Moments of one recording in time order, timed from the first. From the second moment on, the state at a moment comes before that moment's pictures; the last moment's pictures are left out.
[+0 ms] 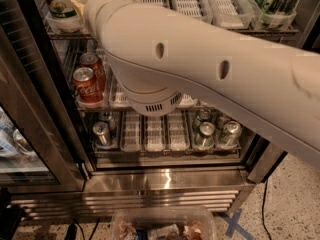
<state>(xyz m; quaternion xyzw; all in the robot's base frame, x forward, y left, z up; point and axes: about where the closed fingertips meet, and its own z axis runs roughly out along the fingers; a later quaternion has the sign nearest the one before) 0.597 0.104 1.086 -0.21 0.67 0.06 0.71</state>
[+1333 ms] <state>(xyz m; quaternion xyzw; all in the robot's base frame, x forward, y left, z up) 0.620 0.096 1.076 -0.19 0.68 0.03 0.71</state>
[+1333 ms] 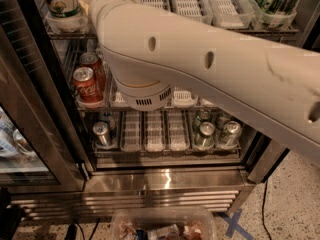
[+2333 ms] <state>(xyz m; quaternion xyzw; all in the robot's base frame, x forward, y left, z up) 0.625 0.095 1.075 -0.19 0.68 0.02 0.71</state>
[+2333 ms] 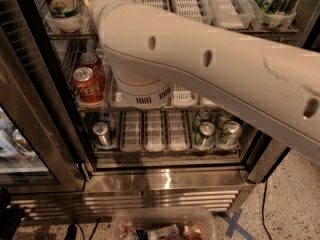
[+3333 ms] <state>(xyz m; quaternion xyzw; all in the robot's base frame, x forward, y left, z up) 0.624 0.096 1.082 -0.19 0.67 0.05 0.72</state>
